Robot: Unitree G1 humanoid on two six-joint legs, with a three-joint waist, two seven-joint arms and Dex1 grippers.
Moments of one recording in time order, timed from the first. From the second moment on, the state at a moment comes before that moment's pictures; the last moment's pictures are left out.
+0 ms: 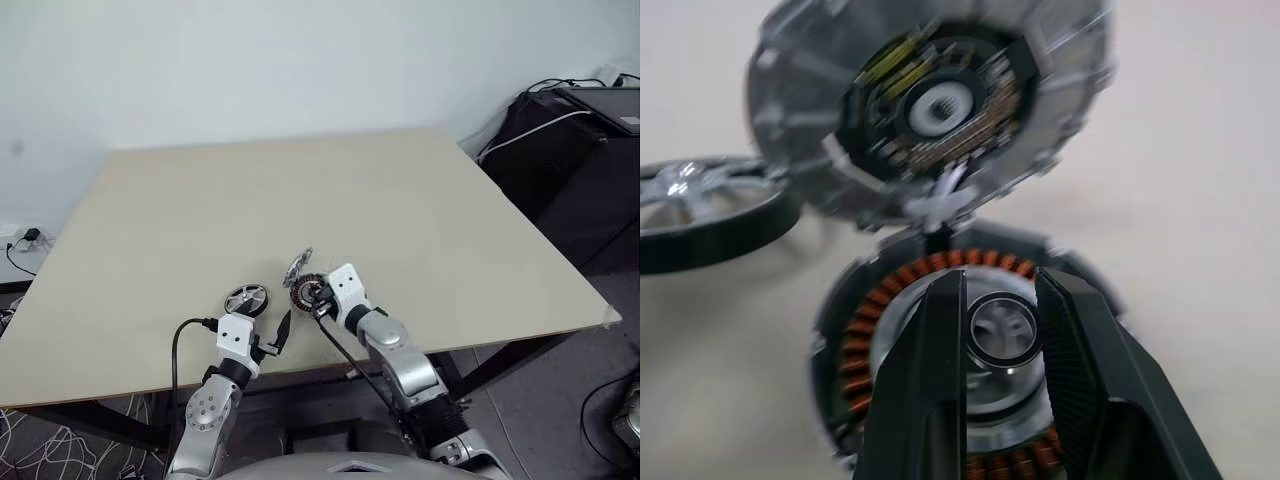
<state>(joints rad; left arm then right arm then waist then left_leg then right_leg) 0.27 0.07 -0.16 0.11 -0.08 -0.30 -0.28 -0.14 -0.05 0.30 0.16 -0.03 0.27 0.30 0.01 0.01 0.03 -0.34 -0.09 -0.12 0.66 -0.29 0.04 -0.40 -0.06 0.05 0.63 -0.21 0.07</state>
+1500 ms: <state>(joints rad) 0.27 0.07 -0.16 0.09 -0.08 -0.28 -0.28 -0.17 -0.09 0.35 0.03 -0.09 0.48 0.29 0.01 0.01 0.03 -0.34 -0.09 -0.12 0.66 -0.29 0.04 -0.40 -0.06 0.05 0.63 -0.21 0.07</state>
